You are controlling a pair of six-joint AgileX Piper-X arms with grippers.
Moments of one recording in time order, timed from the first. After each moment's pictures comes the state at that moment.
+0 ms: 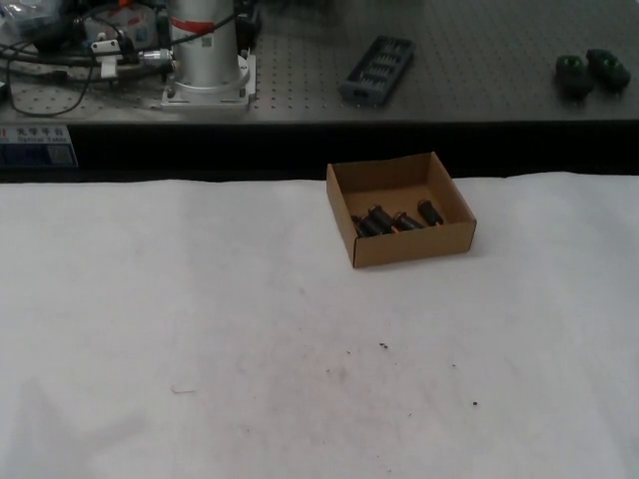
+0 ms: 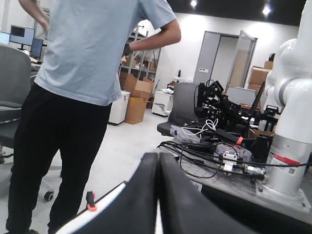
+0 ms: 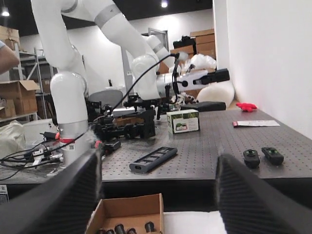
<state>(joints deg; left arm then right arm) -25.0 21.9 0.8 -36.2 -48.2 1.5 19.7 13.1 0.6 -25.2 4.9 8.8</state>
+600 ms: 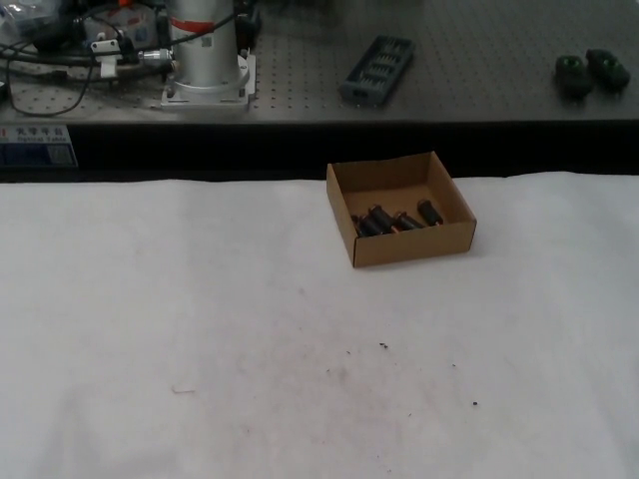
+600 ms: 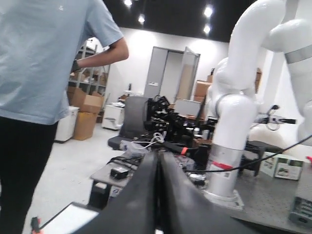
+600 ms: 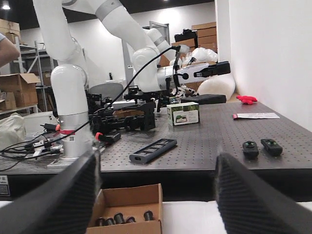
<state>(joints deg) -37.8 5.6 0.8 -28.0 -49.0 8.6 19.5 12.0 0.6 -20.9 5.9 6.0</state>
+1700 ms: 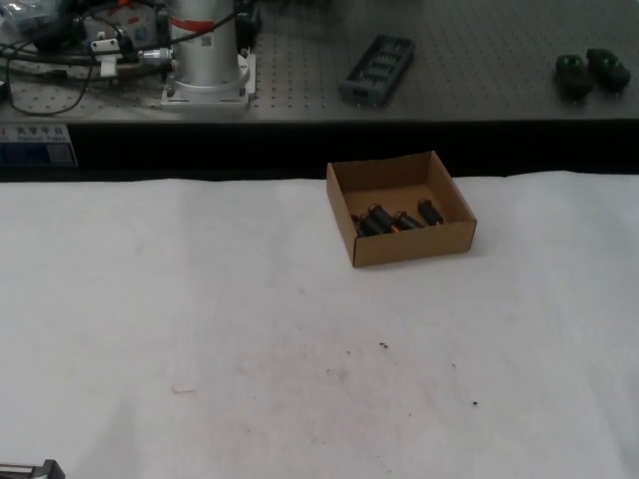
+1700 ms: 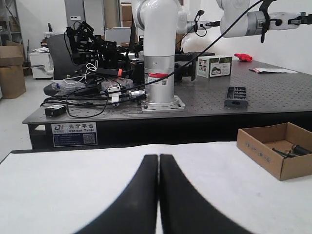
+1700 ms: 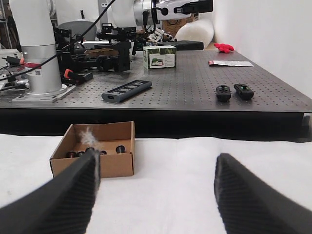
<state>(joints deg) -38.8 4.5 0.8 -3.2 -33.2 1.2 19.5 12.0 0.7 -8.5 8.4 4.2</state>
